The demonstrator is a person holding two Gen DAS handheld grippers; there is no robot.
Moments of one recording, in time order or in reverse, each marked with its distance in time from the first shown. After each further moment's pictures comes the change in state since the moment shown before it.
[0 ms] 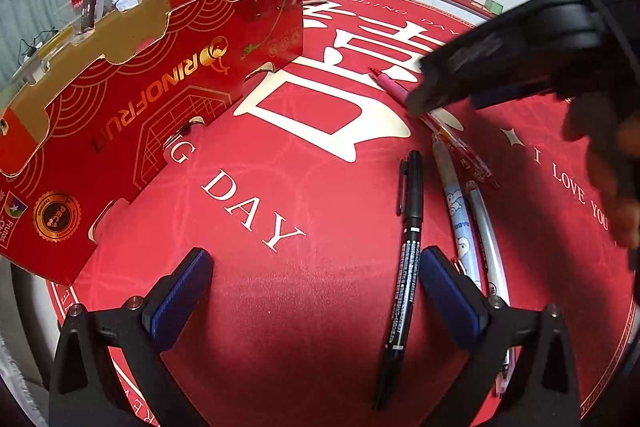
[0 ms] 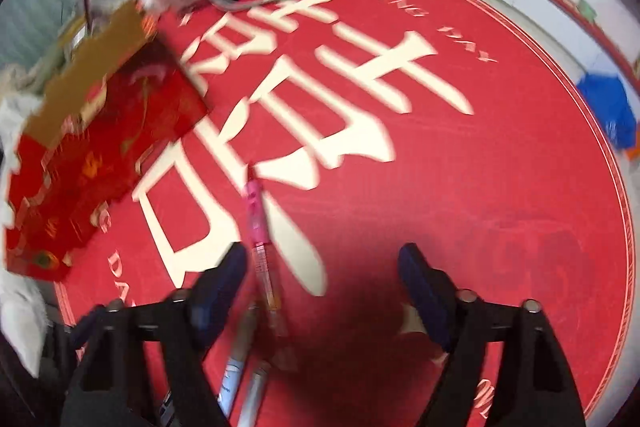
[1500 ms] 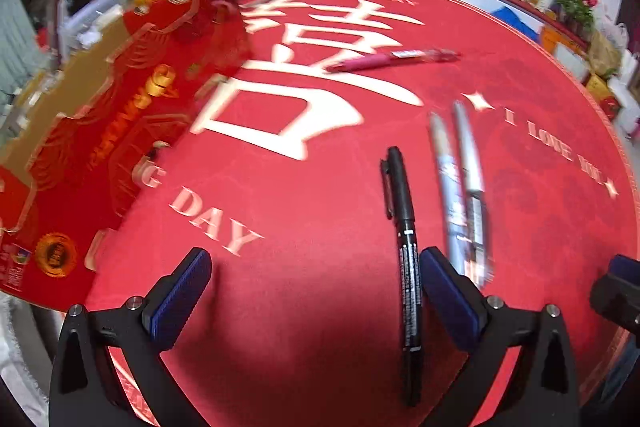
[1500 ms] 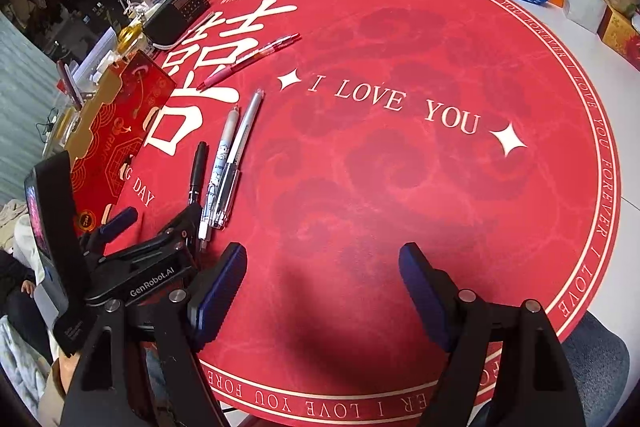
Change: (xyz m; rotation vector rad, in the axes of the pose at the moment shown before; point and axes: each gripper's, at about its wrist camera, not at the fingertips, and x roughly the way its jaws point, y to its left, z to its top) left arm -0.003 -0.027 0.003 0.163 0.033 0.033; right arm -0.104 -0.055 -0.205 0.515 -0.109 0.079
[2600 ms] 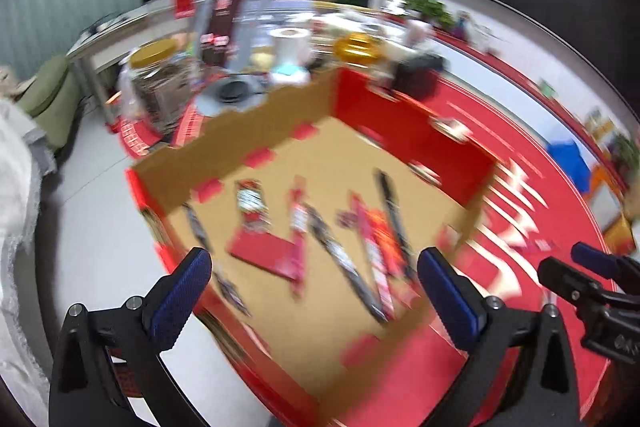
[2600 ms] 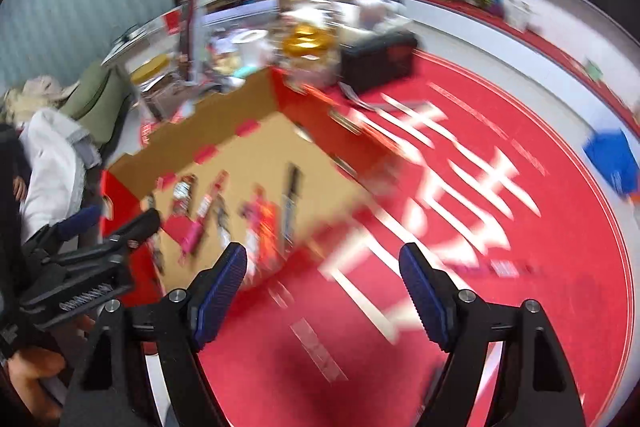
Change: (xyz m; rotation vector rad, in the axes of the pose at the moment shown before) left arm -0.065 0.216 0.045 -0.332 -0.140 0.027; right arm 0.029 0.236 0.093 -0.431 -0.136 0.036
